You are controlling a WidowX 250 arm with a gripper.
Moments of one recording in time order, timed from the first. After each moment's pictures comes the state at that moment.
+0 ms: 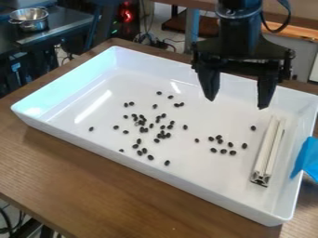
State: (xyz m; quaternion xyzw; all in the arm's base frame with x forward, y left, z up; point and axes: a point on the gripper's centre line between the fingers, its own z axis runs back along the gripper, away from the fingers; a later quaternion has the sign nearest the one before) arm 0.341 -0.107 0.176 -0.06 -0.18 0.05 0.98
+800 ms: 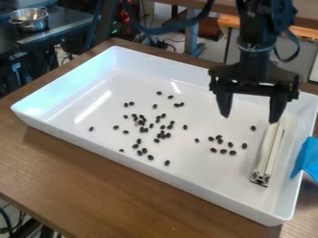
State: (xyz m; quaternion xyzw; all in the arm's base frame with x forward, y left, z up) arm 0.382 -0.118 0.131 -0.05 -0.16 0.10 0.98
